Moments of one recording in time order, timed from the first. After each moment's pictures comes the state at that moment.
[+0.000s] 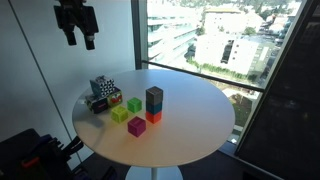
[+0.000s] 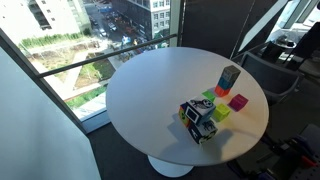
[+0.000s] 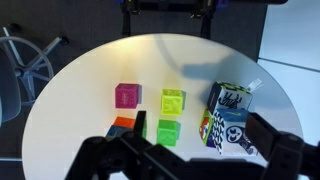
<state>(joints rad) 0.00 -0.60 0.00 -2.52 0.00 1.87 -0.02</state>
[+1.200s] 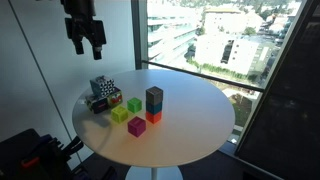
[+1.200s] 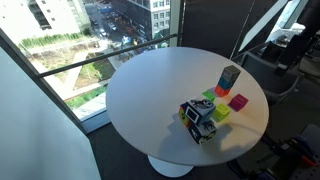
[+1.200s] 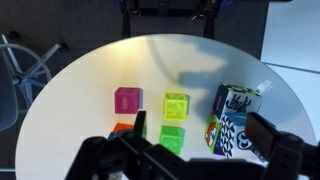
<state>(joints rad) -0.02 -0.51 0.00 -2.52 0.00 1.93 -0.02</state>
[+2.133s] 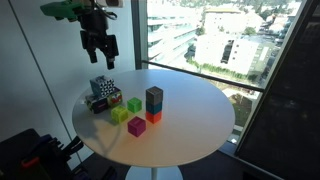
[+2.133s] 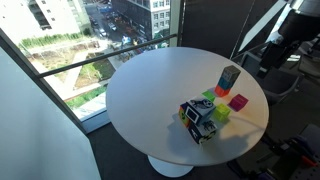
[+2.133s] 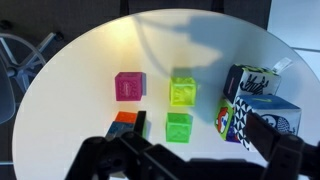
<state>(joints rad) -0.02 -0.41 -0.03 -2.54 0.00 2.11 -0.02</state>
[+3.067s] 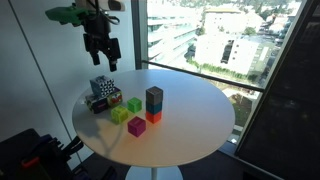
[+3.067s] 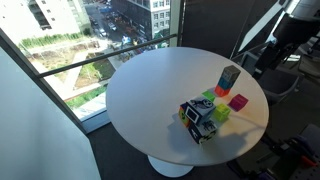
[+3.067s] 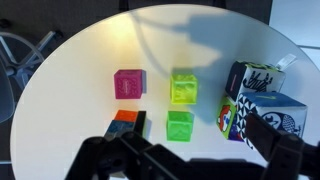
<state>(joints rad) -0.02 -0.38 -0.03 -2.55 0.00 2.15 -0.02</state>
